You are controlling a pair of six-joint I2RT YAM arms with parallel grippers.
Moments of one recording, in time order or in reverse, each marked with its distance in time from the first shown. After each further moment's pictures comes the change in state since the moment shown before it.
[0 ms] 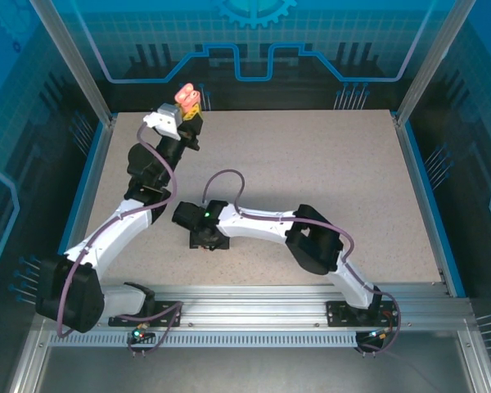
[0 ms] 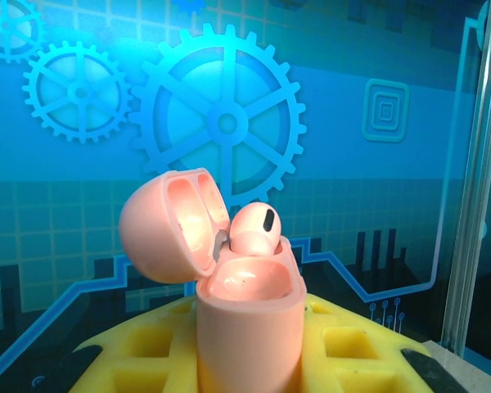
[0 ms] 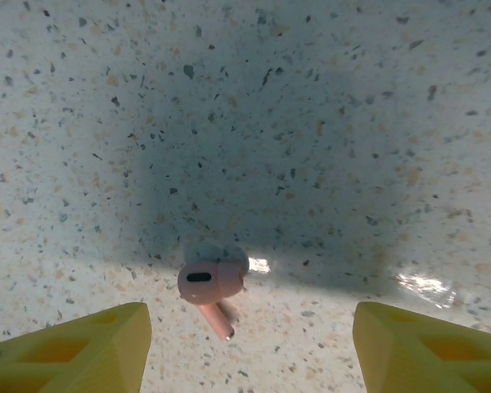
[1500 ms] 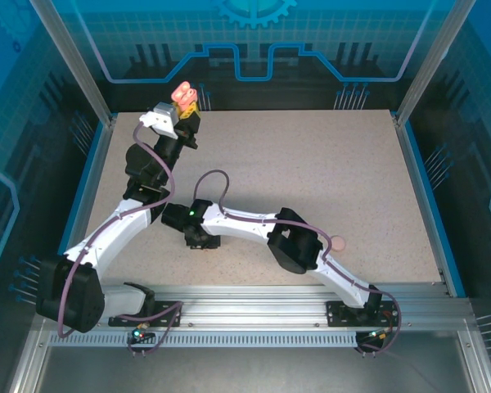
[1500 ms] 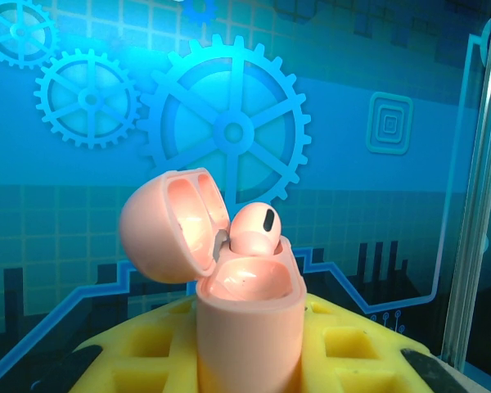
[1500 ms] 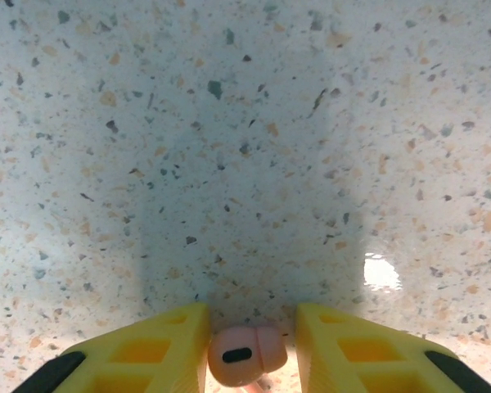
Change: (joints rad) left arm 0.014 0.000 0.000 0.022 0.000 -0.027; right arm 0.009 0.200 0.282 -0.181 0.019 -0.014
